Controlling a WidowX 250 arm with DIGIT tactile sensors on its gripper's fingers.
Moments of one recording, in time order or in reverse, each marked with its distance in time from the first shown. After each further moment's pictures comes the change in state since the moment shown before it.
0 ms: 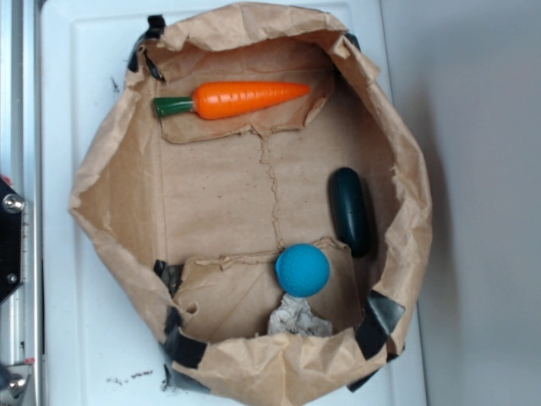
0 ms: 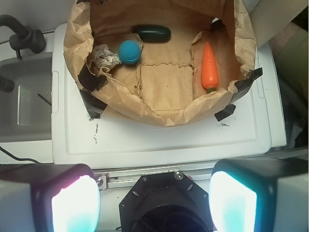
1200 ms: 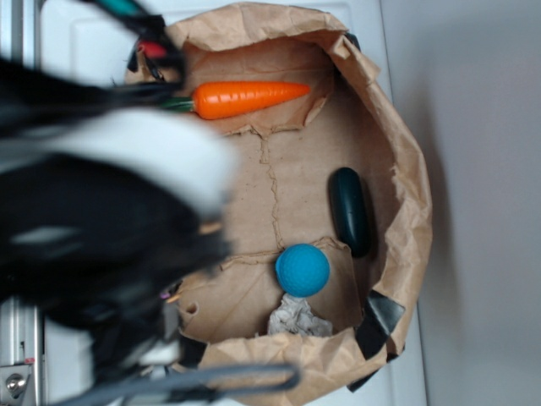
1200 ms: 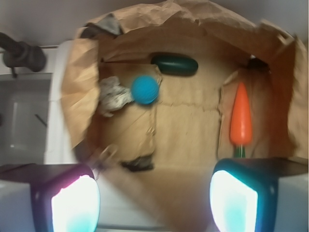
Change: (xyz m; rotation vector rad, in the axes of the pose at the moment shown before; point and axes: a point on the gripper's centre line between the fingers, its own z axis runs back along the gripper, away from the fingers) arm 0.098 0.011 -0.062 -0.036 0.032 -0.039
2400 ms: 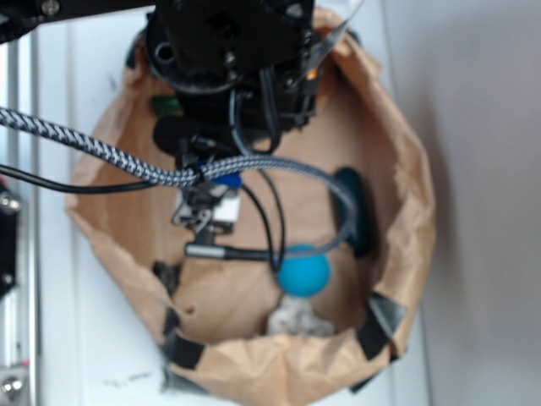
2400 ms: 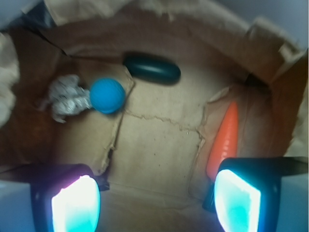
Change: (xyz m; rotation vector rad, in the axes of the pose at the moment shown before) arm 0.013 0.052 -0.039 -0.041 -0.012 -0.127
